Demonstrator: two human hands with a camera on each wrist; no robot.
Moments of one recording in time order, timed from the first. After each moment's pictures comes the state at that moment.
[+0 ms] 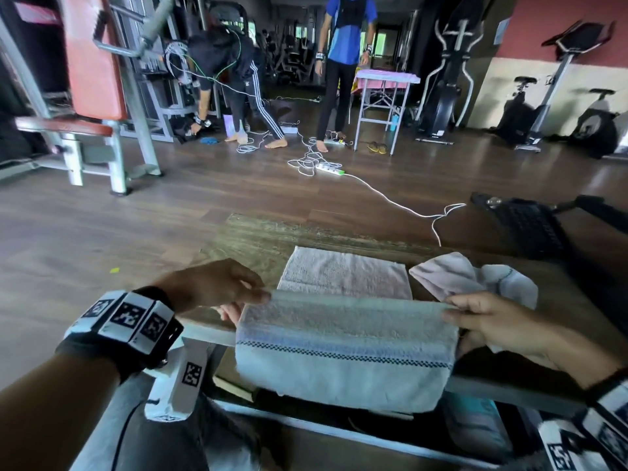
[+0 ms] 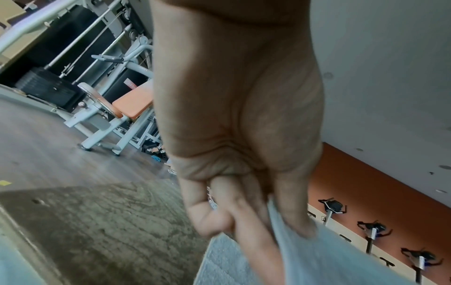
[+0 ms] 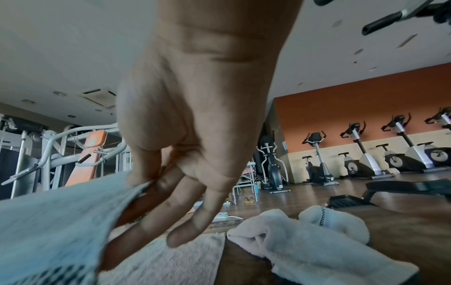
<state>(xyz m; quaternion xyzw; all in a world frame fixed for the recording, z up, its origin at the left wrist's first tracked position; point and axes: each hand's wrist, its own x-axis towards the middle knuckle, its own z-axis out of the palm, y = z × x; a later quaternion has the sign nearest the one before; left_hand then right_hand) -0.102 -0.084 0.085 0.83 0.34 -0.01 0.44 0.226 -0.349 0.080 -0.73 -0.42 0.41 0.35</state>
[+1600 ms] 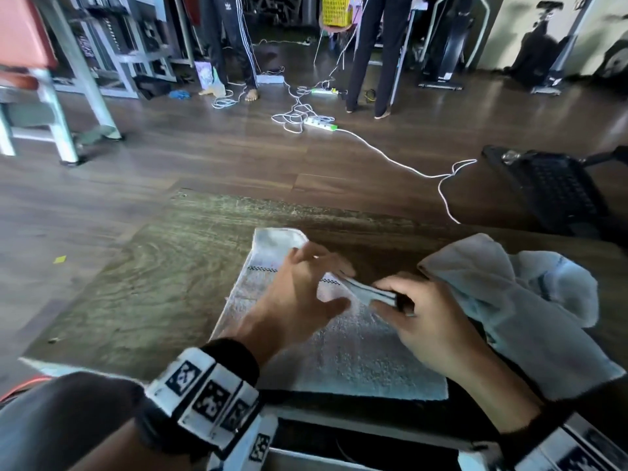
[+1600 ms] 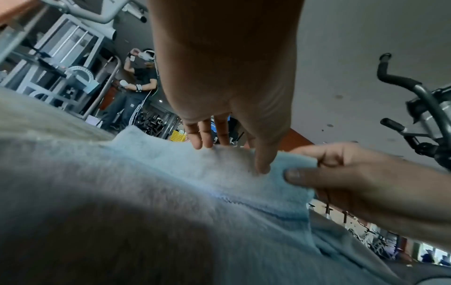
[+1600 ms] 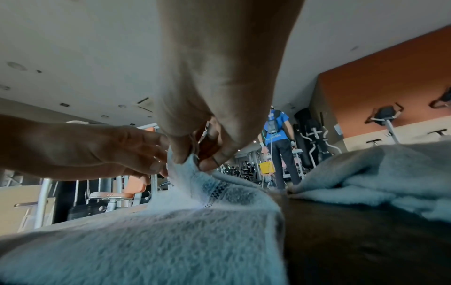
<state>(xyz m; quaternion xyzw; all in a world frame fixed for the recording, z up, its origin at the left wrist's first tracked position) 0.096 -0.073 -0.024 0.91 0.20 0.23 0.27 0.249 -0.223 -0.014 -0.73 -0.56 0.13 0.37</state>
